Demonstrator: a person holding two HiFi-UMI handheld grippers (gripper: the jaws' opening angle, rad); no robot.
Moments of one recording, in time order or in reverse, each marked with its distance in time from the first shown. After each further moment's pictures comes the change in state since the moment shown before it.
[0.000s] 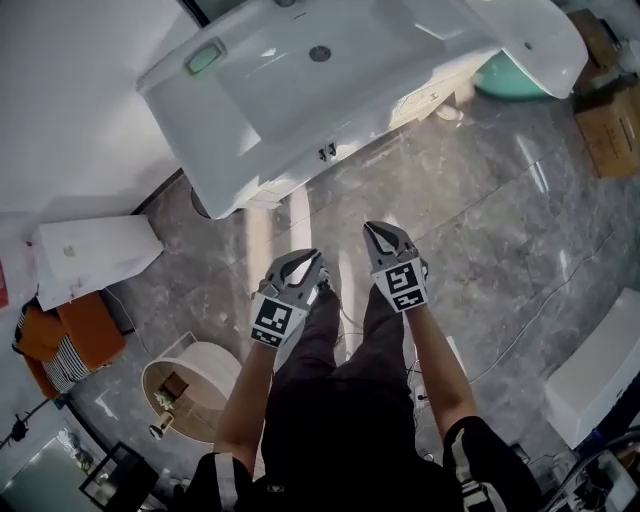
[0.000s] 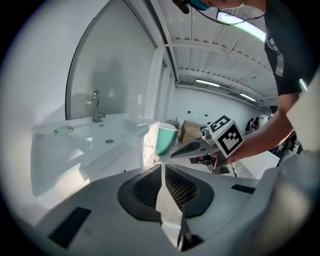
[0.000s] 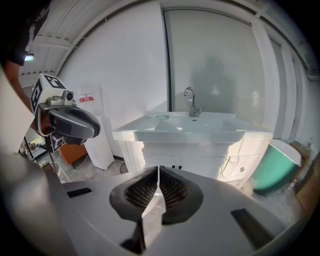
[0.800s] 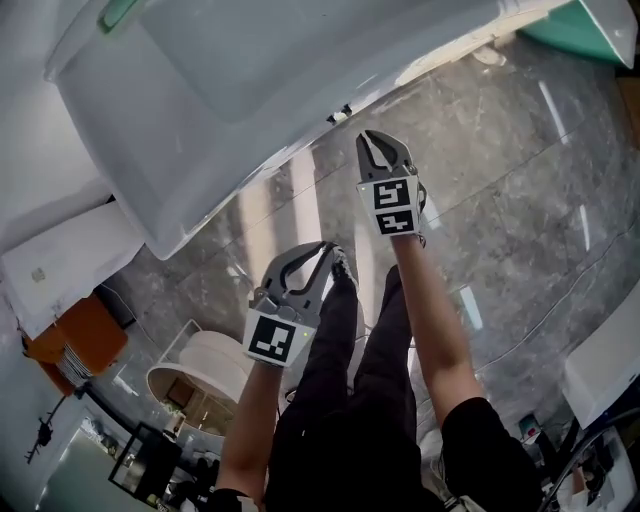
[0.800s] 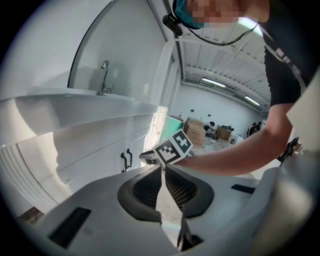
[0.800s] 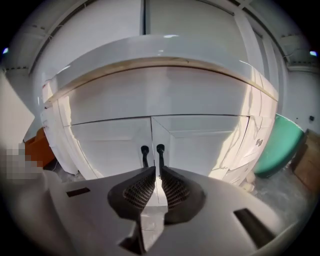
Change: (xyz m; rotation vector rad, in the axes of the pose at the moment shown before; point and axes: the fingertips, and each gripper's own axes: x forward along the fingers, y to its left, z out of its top) left arm 0.097 0.065 -0.102 -0.112 0.001 0.003; right arm 0.250 -0.094 -0.093 0.136 0.022 -0.180
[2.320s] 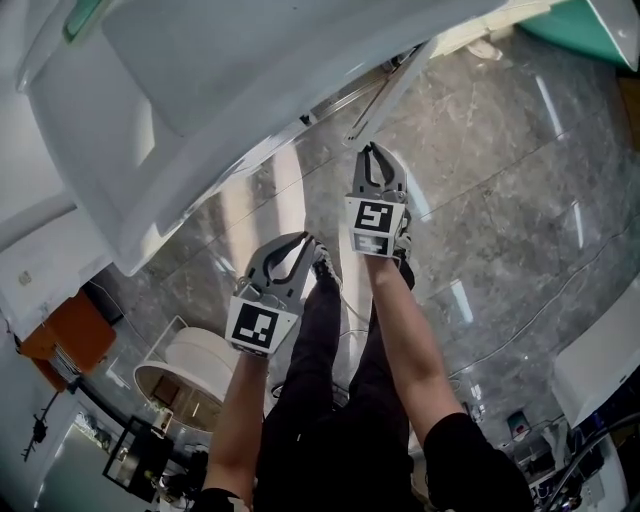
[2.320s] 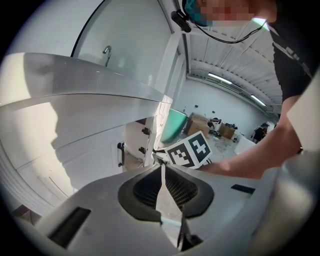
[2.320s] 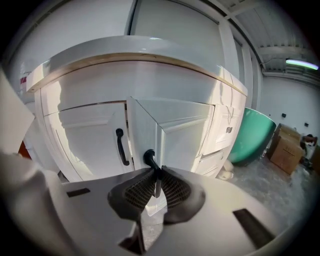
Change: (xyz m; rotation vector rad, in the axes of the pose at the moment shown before) left arm 0.046 0.010 -0.031 -0.048 0.084 0.022; right arm -0.015 -0.042 -0.052 0.080 -0.013 -0.245
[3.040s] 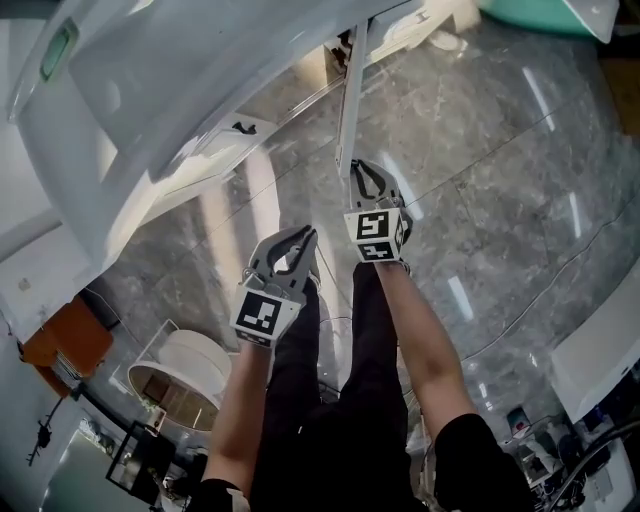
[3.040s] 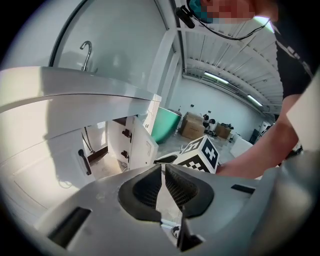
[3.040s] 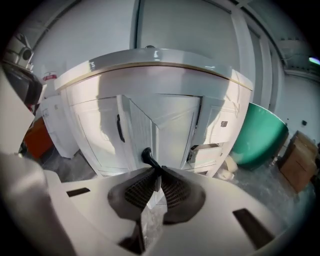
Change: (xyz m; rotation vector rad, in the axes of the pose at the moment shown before) left arm 0.069 -0.091 0.027 0.041 0.017 -0.053; right arm -0.050 -0.082 -0.048 -0.109 0.097 0.175
